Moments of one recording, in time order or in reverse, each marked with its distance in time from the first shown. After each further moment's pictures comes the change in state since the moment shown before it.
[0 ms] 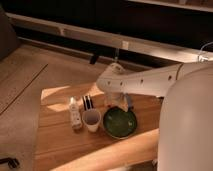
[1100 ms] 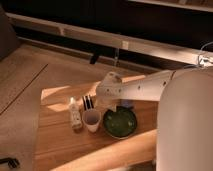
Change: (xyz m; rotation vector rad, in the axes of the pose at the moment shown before) arm 0.025 0.056 0.029 -0.197 0.009 -0.174
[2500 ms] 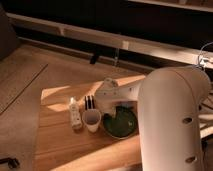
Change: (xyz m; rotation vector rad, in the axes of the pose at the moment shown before) arm 0.009 -0.022 0.058 0.127 0.072 0.066
